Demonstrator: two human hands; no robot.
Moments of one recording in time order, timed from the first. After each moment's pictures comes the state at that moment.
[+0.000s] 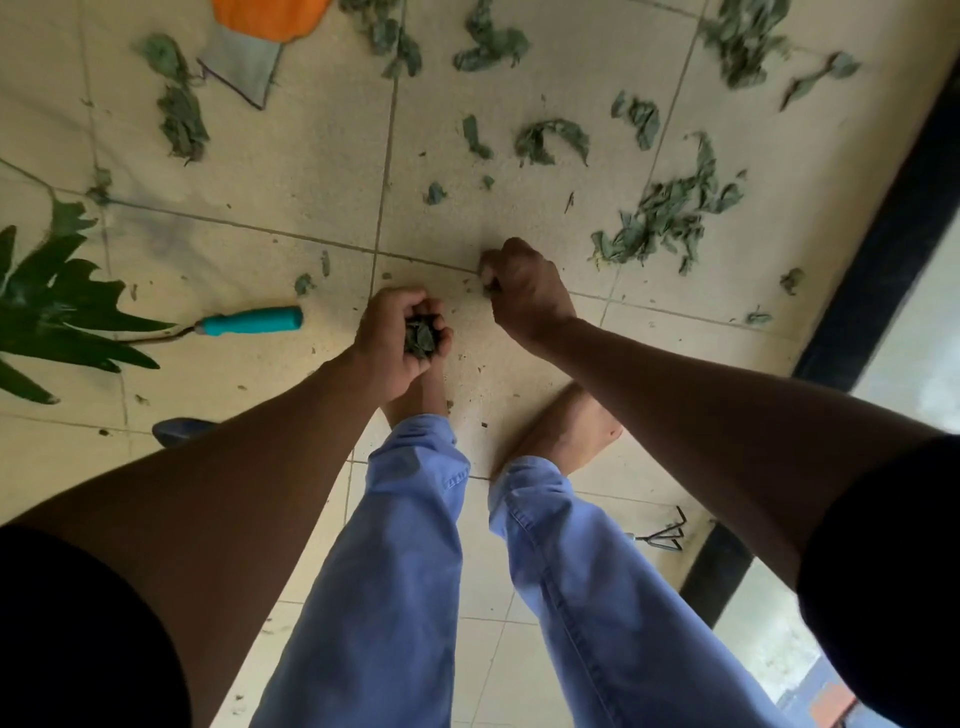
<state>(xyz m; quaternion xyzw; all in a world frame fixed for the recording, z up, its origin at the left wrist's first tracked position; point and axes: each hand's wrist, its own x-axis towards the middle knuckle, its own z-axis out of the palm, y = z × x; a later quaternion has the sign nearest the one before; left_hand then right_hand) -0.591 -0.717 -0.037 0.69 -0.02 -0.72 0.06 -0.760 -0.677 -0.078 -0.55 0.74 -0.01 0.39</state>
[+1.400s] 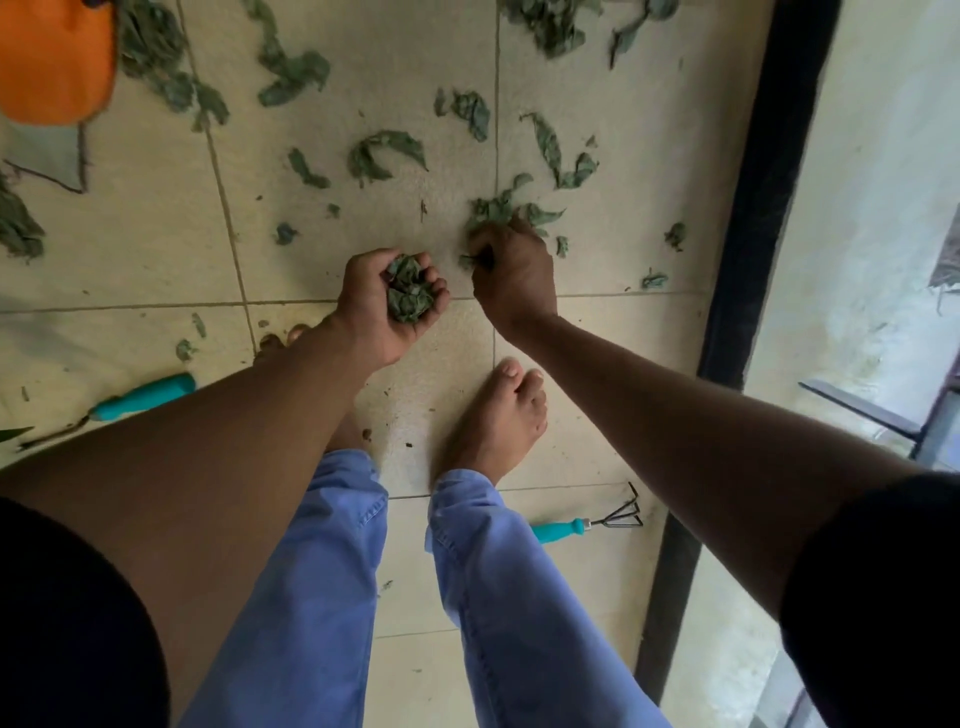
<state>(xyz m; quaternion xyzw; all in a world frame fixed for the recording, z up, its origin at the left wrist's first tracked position) -0.736 -0.723 -0.048 0.63 0.00 -0.77 0.03 -0.870 -0.638 -0.072 -0.37 0.86 -0.13 0.33</state>
